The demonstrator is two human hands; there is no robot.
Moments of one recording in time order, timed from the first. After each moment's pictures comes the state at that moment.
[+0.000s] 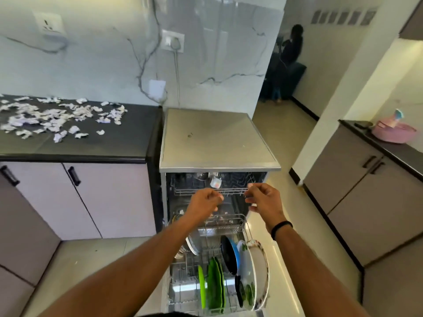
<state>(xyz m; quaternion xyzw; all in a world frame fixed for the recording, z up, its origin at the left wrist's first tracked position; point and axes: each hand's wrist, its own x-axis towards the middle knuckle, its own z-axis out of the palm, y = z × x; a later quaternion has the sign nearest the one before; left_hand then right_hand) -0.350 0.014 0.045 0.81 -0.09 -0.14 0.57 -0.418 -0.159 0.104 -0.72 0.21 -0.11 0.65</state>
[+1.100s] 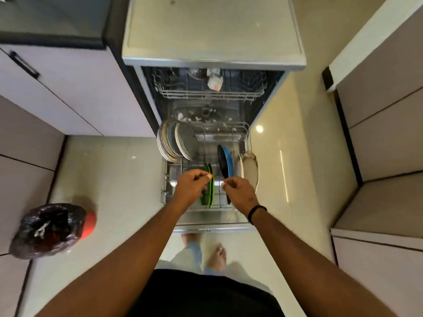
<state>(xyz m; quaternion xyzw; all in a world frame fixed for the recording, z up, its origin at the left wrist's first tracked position) -0.447 -0.055 -0.103 0.77 0.14 -0.26 0.56 -0.477 -0.219 -0.102 -0.82 0.23 0.21 0.48</state>
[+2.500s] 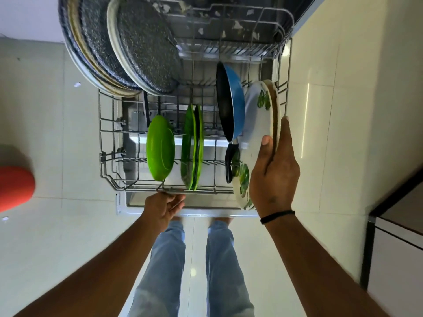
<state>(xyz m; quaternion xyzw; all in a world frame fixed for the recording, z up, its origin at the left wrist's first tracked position) -0.471 -0.085 -0.518 0.43 0.61 -0.30 0.60 -0.408 -0.303 -0.405 -0.90 0.23 -0.04 0.36</state>
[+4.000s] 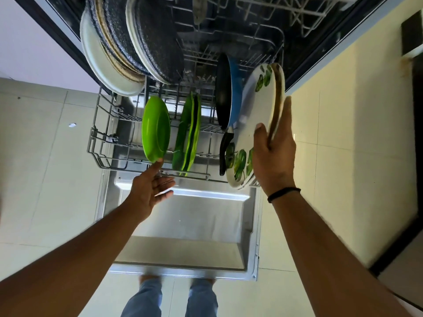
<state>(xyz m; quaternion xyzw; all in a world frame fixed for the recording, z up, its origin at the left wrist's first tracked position) -0.305 -0.089 -0.521 0.48 0.48 -0.26 0.69 -0.252 -0.332 -0.411 -0.86 0.16 -0.04 0.49</state>
